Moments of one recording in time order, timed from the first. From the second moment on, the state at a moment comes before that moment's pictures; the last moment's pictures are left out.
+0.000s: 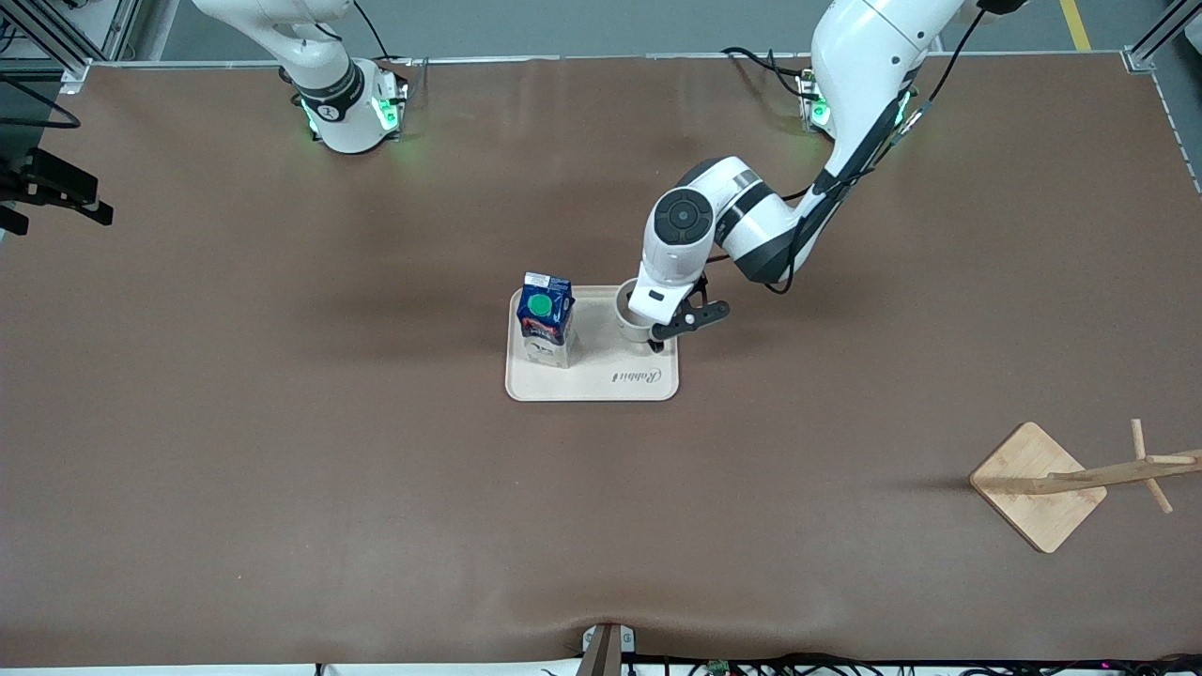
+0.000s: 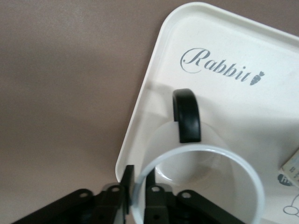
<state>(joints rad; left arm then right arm) -0.36 0.54 -0.43 -1.88 0.19 2.30 -1.20 -0.03 -0.02 -0.07 -1.51 0.04 1.42 -0.19</state>
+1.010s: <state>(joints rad) -0.18 0.29 -0.41 -1.75 0.25 2.10 -1.02 -0.02 0.23 -0.06 -1.51 0.03 1.45 -0.21</state>
